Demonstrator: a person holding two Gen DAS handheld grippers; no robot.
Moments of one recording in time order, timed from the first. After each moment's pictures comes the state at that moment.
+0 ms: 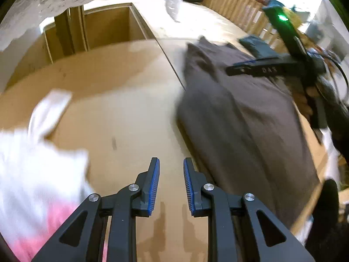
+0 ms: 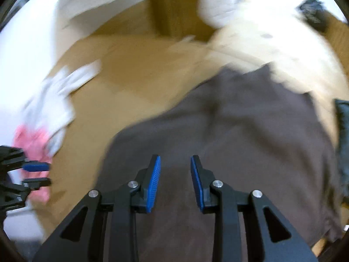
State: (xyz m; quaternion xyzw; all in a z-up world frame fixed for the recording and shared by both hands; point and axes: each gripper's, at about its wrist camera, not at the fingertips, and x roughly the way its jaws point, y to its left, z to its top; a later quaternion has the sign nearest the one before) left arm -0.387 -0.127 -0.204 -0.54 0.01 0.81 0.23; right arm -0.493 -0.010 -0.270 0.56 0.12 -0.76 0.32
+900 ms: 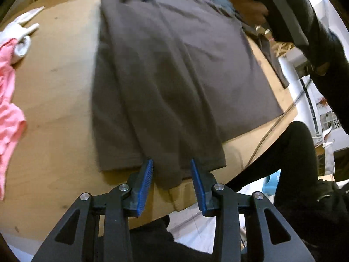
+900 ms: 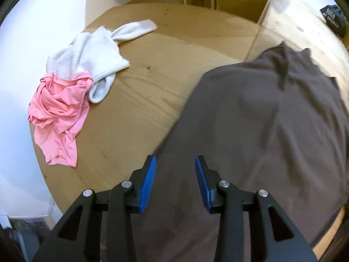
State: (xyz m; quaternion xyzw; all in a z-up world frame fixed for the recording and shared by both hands) left arm -0.204 -0.043 -0.243 -0.62 -0.03 0.74 0.26; right arm -0.388 -0.063 -0.283 0.59 0.14 -0.73 0.33
